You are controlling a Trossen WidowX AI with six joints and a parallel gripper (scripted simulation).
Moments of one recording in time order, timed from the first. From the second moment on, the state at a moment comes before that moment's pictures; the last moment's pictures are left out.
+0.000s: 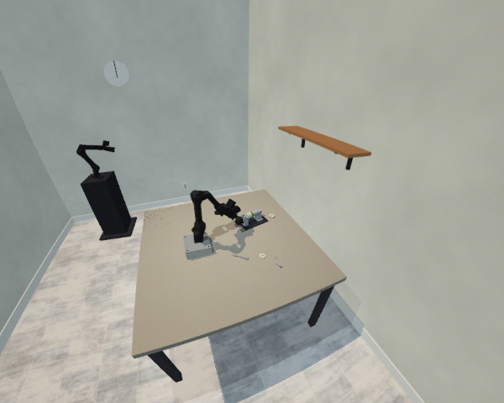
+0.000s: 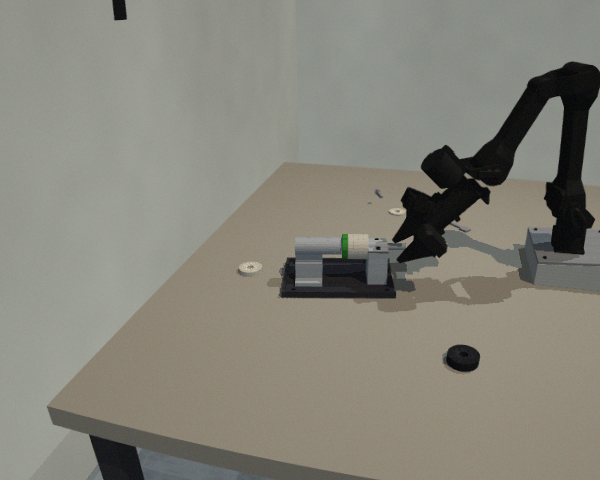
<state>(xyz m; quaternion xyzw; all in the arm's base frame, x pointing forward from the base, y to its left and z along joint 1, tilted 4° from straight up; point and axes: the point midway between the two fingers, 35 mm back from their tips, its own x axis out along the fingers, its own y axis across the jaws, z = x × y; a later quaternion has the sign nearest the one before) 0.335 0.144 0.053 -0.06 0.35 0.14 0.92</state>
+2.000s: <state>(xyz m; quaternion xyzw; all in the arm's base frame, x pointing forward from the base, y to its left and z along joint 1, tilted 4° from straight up) 0.348 0.149 0.041 -0.06 0.35 0.14 0.92</state>
